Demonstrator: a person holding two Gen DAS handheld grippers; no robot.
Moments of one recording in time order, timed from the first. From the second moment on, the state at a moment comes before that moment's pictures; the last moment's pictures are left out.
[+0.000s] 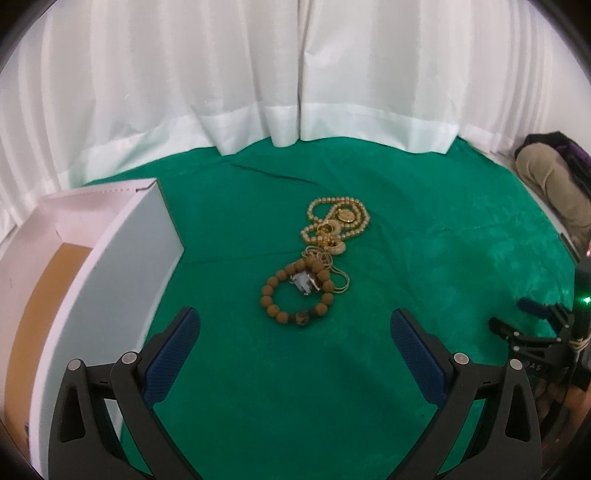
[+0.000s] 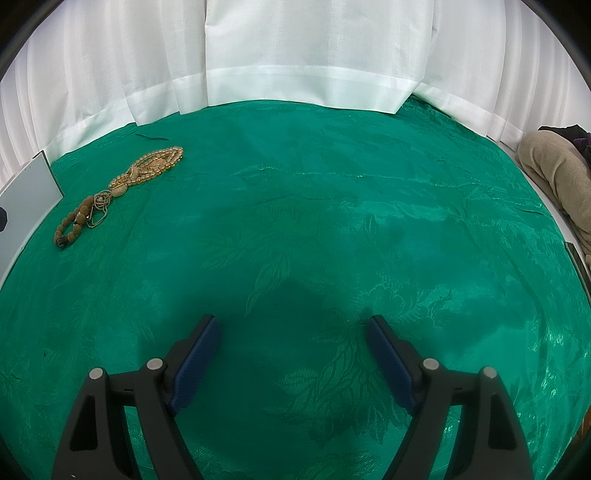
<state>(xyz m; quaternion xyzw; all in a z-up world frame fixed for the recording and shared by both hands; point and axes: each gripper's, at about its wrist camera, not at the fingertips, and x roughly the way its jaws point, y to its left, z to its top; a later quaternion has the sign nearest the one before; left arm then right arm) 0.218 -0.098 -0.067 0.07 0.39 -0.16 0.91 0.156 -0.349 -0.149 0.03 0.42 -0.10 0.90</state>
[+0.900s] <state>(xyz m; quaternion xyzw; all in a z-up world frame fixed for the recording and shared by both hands) 0.225 -0.126 -0.079 0.16 0.37 -0.27 0.87 0.156 -0.350 -0.149 0.03 0.42 -0.10 0.90</state>
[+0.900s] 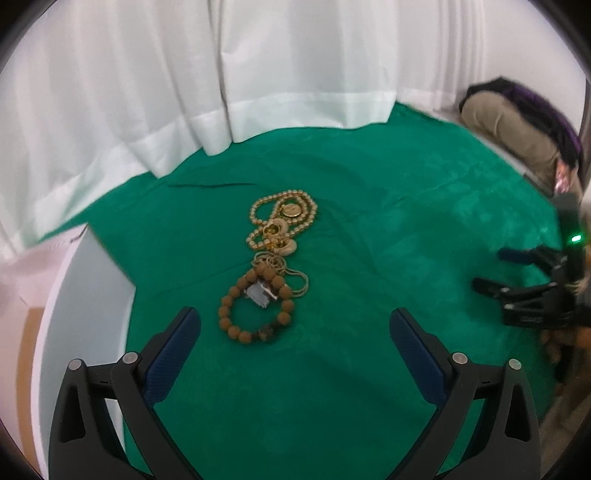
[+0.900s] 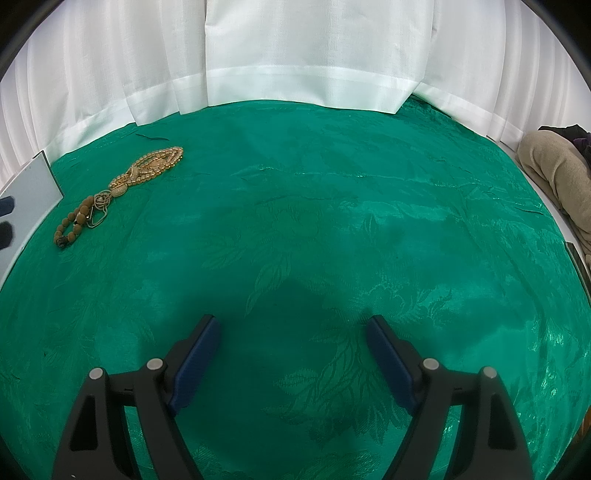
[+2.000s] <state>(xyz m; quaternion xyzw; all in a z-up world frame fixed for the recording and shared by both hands) 0.205 0.015 -0.046 -0.20 0.44 -0.25 0.84 0.159 -0.350 -0.144 0.04 0.45 -0.09 0.89</state>
